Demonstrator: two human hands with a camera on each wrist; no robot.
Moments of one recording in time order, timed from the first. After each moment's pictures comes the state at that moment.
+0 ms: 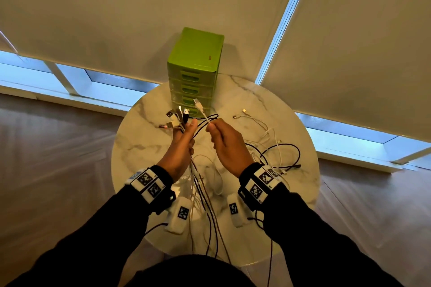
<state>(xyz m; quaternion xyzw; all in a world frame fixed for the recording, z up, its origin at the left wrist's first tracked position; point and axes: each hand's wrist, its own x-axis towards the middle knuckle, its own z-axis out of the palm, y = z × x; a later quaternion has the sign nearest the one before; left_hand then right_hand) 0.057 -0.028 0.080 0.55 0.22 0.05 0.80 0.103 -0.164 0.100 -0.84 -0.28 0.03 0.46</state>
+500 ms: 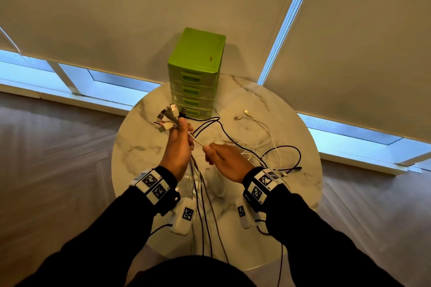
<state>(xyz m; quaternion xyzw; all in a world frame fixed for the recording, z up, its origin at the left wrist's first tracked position) 0.064 -0.030 0.082 0.61 0.25 0.14 0.74 0.120 -0.180 0.058 -0.86 -0.36 0.18 0.31</state>
